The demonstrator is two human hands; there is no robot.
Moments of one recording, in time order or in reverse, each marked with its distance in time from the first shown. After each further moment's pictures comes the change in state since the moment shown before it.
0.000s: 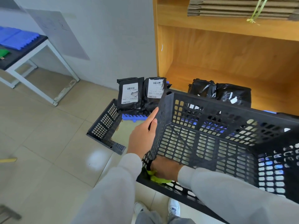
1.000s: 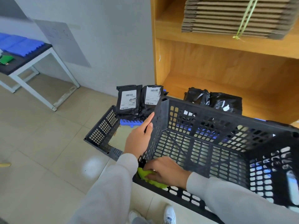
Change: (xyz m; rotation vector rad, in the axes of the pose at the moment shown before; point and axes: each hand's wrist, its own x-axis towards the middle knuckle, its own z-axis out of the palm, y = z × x) left_hand -0.006 0.009 -0.007 -0.018 -0.034 -0.036; right_hand -0.062 -0.011 -0.041 0.054 0.389 -0.296
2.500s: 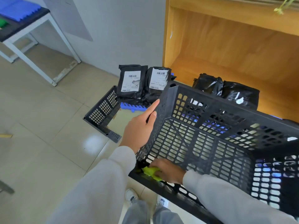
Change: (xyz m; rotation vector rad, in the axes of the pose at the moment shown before) left_hand 0.008 -0.010 0.005 0.018 0.018 0.014; right_hand -0.006 0.073 0.099 0.258 -0.323 0.284
